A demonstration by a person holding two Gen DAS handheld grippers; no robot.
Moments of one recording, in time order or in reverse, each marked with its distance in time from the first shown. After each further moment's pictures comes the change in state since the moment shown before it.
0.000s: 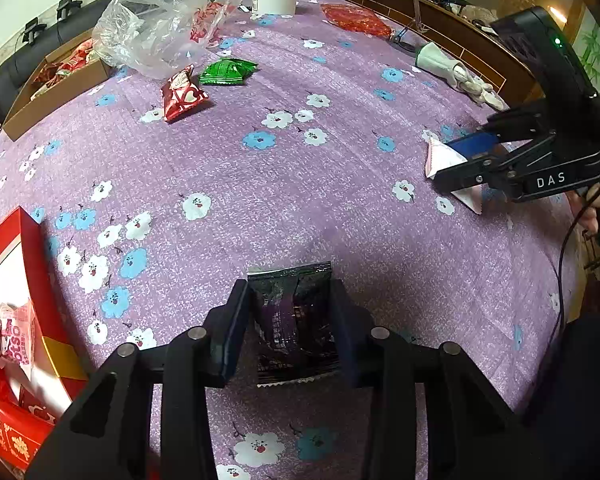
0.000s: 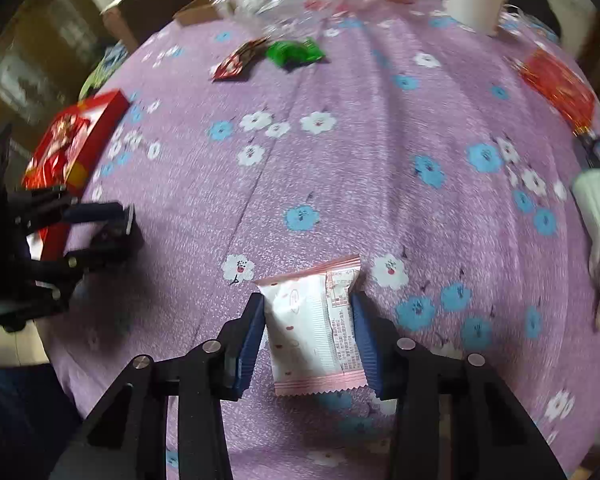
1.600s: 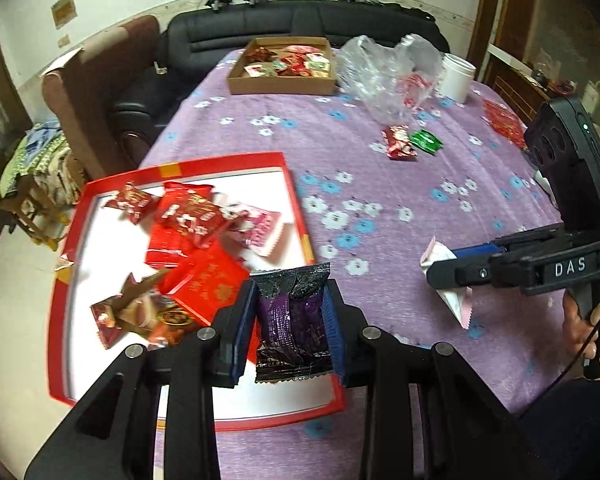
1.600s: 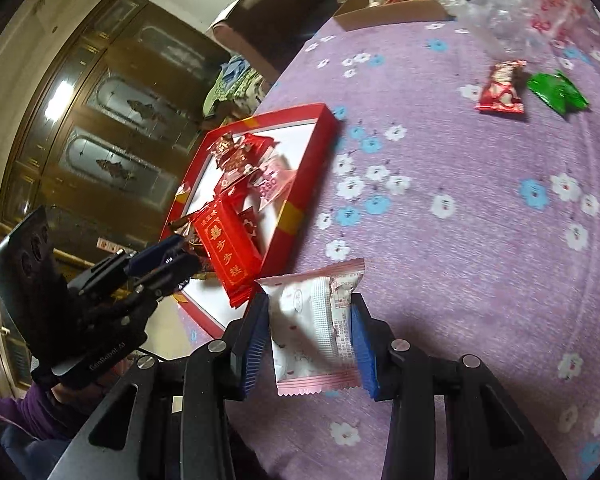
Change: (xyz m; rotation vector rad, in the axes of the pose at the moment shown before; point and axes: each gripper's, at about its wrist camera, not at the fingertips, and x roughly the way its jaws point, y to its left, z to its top) left arm -0.126 0.073 -0.067 -0.439 -0.132 0.383; right arm 0.016 0.158 0.058 -0.040 0.012 0.550
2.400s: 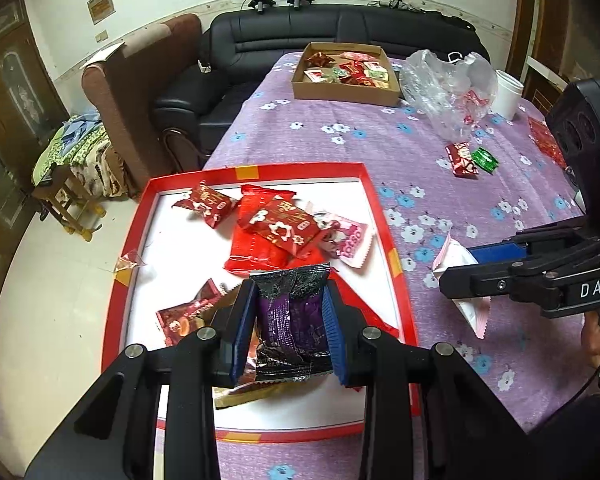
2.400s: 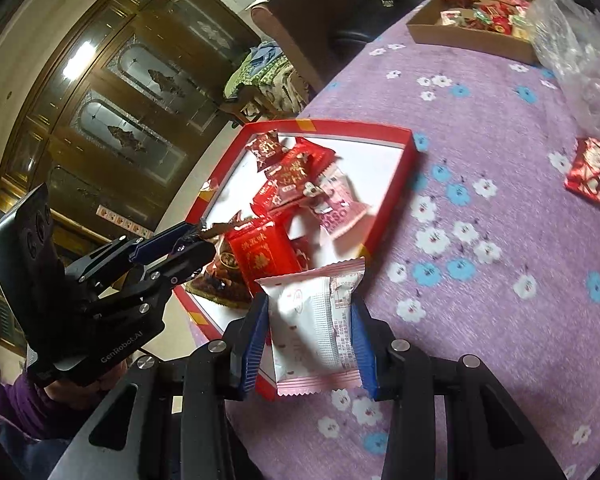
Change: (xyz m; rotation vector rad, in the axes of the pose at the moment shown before) left arm -0.001 0.053 0.006 -0.051 -0.012 0.120; right arm 0.031 0.064 0.034 -0.149 0.022 -0.010
